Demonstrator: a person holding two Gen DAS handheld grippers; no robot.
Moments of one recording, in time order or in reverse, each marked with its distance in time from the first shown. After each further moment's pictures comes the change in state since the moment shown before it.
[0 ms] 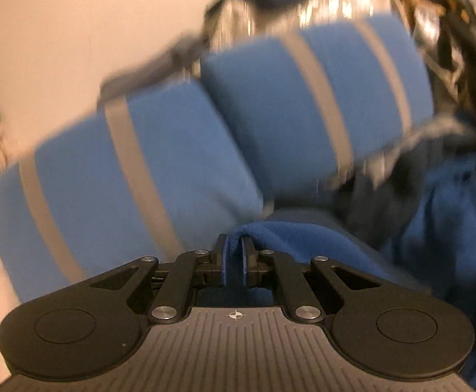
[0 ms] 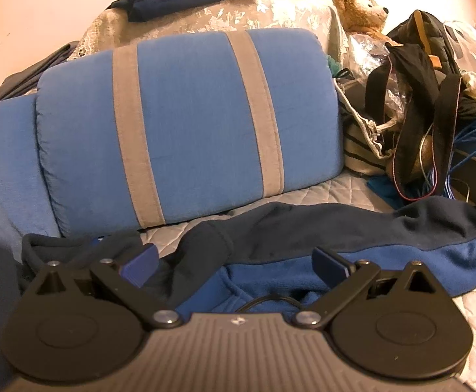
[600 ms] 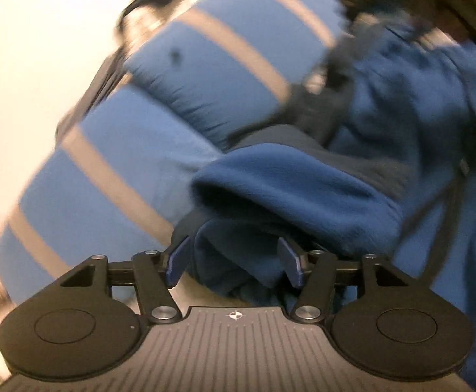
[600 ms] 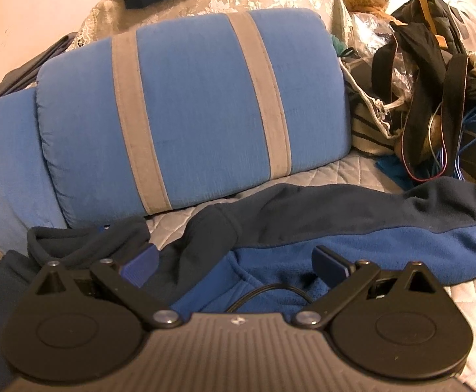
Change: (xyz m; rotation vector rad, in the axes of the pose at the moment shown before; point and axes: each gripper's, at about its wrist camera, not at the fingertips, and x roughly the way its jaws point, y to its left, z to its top) left arm -0.026 -0.049 -0.078 0.529 -0.049 -0.002; right arm 0.007 -0.002 -0.002 0.038 0.061 0.030
